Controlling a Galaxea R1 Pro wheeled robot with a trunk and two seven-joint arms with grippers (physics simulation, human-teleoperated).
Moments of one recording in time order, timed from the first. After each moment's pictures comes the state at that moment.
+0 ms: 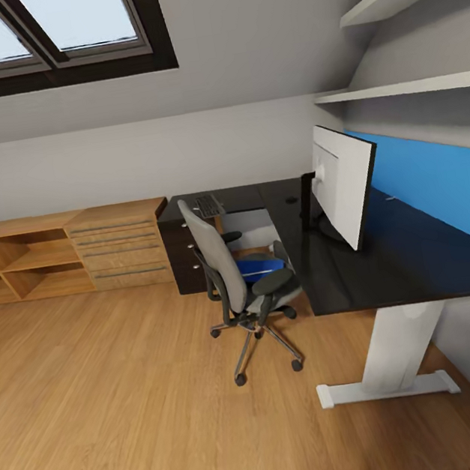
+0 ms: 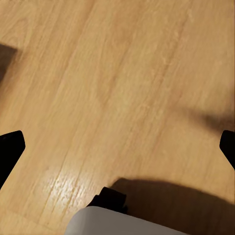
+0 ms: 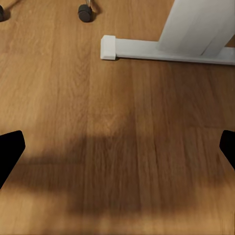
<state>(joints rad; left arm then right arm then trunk) 0.00 -0.10 0.07 -0.38 0.09 -0.40 0.26 -0.09 -0.01 0.06 -0.19 0.01 -0.72 -0.16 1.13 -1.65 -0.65</state>
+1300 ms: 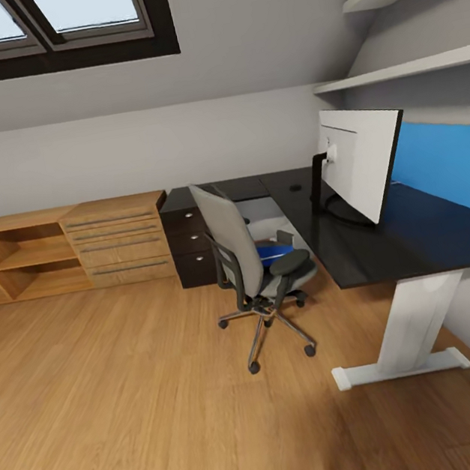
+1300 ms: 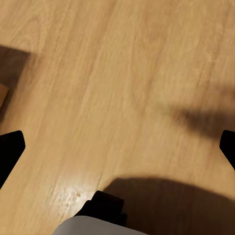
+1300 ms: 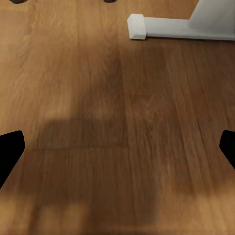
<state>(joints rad) 0.00 -0.10 0.07 -0.38 0.09 -0.41 0.26 -0.09 -0.01 0.06 -0.19 0.01 -0.72 -0.15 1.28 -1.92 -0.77</state>
